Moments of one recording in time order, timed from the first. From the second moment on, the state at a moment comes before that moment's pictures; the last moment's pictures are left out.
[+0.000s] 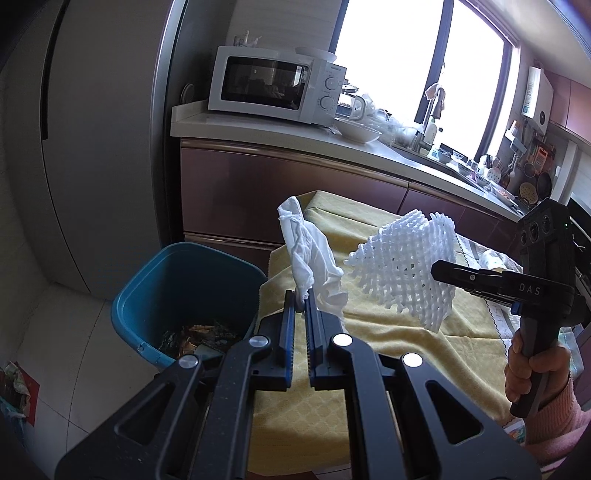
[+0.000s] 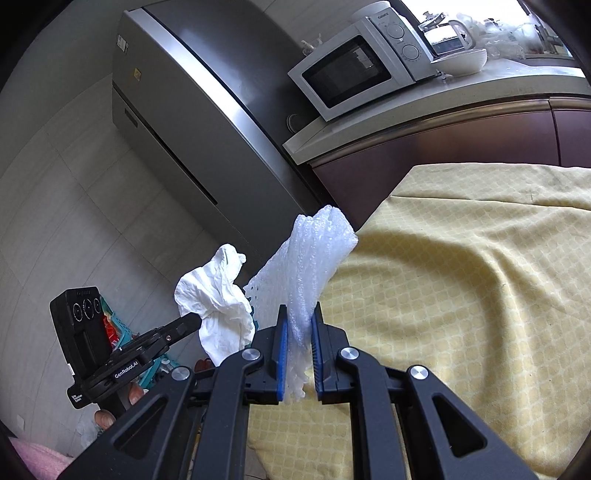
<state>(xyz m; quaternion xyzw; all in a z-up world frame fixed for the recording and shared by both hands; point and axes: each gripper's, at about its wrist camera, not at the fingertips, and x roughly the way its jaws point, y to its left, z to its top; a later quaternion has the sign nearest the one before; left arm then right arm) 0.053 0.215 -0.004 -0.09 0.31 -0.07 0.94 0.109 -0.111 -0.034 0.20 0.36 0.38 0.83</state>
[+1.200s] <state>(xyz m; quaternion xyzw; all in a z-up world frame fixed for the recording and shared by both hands) 0.057 0.279 -0.016 -0.12 0.31 0.01 0.94 0.124 -0.021 -0.033 0.13 0.38 0.43 0.81</state>
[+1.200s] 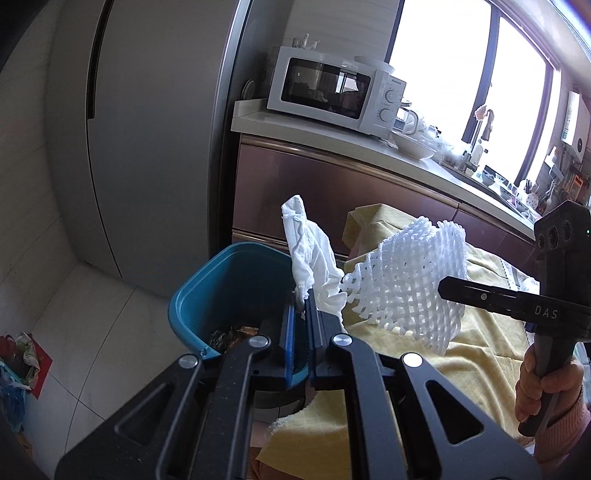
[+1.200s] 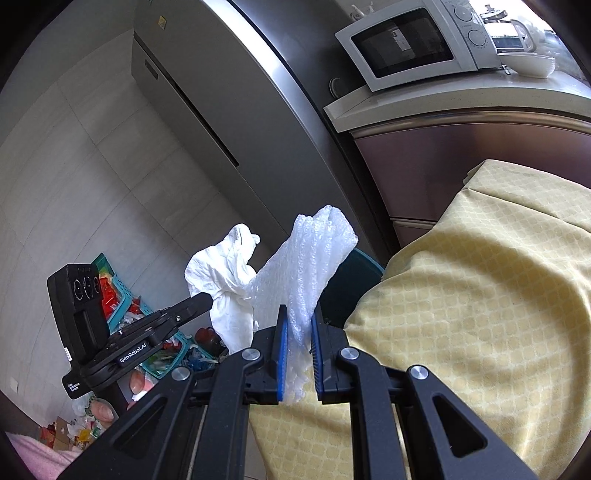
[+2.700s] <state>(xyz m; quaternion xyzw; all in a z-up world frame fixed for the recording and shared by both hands) 0.122 0.309 -0.090 -0.14 0.39 0.07 0.91 0.151 0.065 -0.055 0.08 0.44 0.39 0.80</state>
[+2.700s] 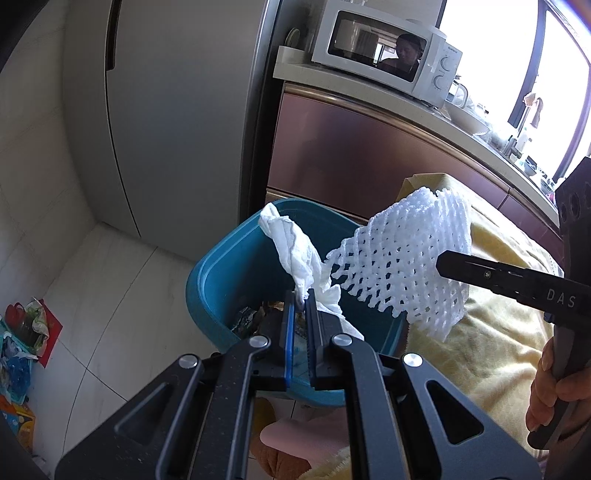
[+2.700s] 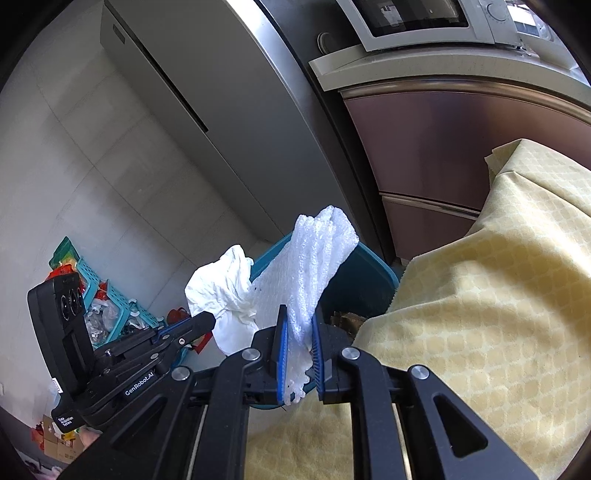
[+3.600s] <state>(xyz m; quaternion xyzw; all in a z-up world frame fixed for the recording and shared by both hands) 0.137 0.313 -0.116 -0.16 0.40 0.06 0.90 0.162 0.085 -0.072 0.07 0.47 0.39 0.79</state>
